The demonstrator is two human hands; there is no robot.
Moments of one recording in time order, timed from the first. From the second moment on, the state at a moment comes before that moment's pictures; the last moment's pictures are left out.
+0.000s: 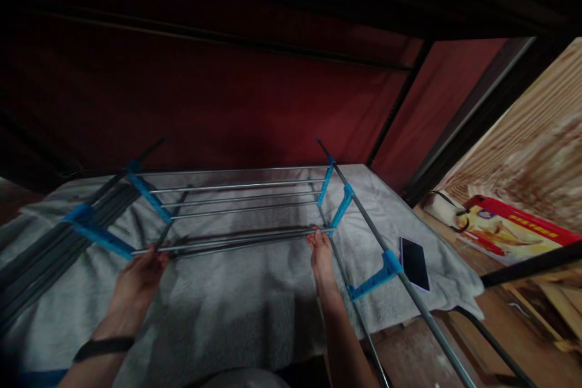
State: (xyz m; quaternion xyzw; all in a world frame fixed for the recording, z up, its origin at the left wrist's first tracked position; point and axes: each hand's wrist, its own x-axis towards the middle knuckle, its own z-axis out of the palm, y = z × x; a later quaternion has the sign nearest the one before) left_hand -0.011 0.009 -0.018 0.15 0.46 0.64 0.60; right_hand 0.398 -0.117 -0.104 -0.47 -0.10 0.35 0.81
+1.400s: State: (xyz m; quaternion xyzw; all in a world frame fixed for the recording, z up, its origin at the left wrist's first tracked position) left_hand -0.007 -0.003 -0.035 0.17 0.43 0.66 0.59; right_hand 0.414 -0.142 -0.137 -0.46 -0.12 0.40 0.78
